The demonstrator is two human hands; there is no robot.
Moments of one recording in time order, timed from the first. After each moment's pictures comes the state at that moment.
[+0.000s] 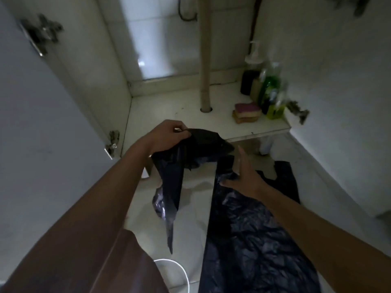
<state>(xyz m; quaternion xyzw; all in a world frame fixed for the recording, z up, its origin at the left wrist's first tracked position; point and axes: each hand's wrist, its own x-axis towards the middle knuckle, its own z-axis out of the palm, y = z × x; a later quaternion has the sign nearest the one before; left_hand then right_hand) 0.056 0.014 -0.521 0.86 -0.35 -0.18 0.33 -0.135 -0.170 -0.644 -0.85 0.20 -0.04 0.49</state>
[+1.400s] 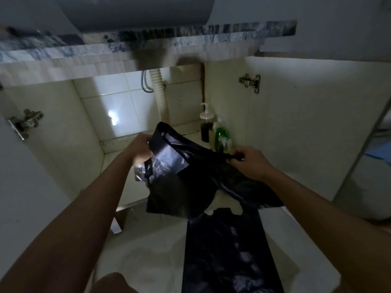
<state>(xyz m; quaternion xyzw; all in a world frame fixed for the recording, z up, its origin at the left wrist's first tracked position) 0.029 -0.055 -0.405 0.88 -0.36 -0.03 0.31 -0.209 -0.286 -0.467 -0.88 0.25 -0.20 0.34</state>
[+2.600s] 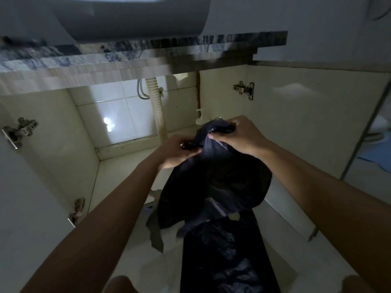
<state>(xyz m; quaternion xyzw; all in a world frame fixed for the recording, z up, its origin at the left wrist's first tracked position) -0.036 -0.112 -0.388 0.79 -0.51 -0.07 0.32 -0.187 -0.276 -0.377 -0.87 0.17 -0.33 0.33</state>
